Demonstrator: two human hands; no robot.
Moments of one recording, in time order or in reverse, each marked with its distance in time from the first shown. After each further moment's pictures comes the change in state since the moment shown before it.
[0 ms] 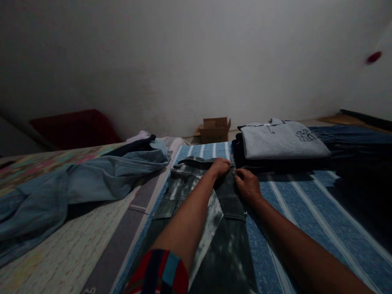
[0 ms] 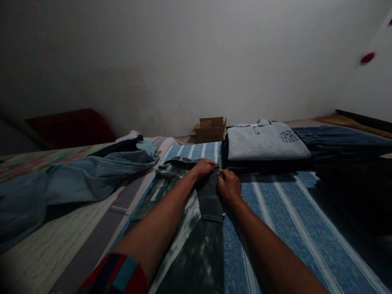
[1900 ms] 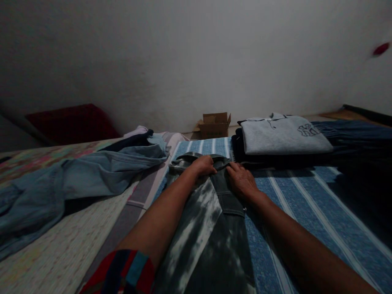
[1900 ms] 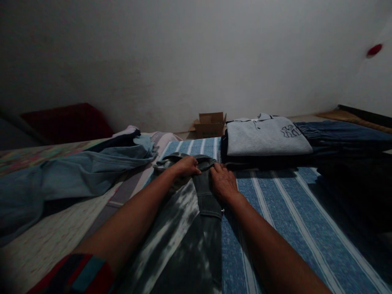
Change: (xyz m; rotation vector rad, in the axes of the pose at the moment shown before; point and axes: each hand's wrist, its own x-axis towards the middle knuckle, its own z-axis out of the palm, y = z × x) left_hand -0.016 -0.002 -0.055 0.756 -0.237 -0.067; right_hand -0.002 -0.024 -0.014 -0.592 -0.342 -0.365
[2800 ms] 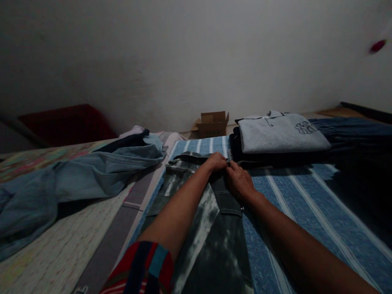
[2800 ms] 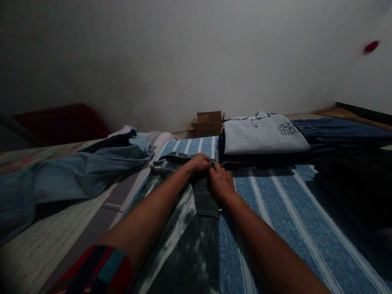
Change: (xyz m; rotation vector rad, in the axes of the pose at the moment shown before) left_hand 0.023 0.044 0.015 -0.309 0.022 0.017; right_hand -0.002 -0.004 -0.002 0.057 -0.029 0.091
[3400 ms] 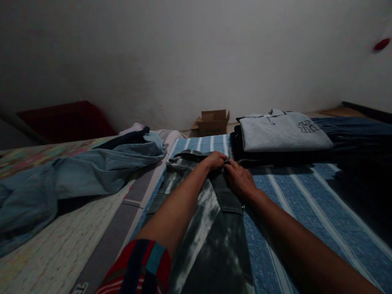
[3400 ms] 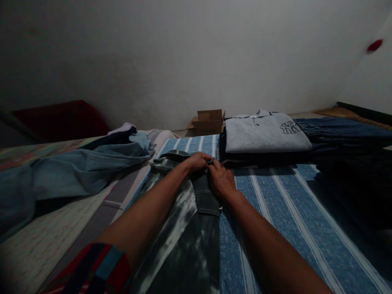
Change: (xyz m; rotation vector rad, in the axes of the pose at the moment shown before) left_hand 0.004 -0.019 0.005 -0.157 -0.047 0.133; right_hand 0.002 0.005 0.004 0.045 0.022 -0.048
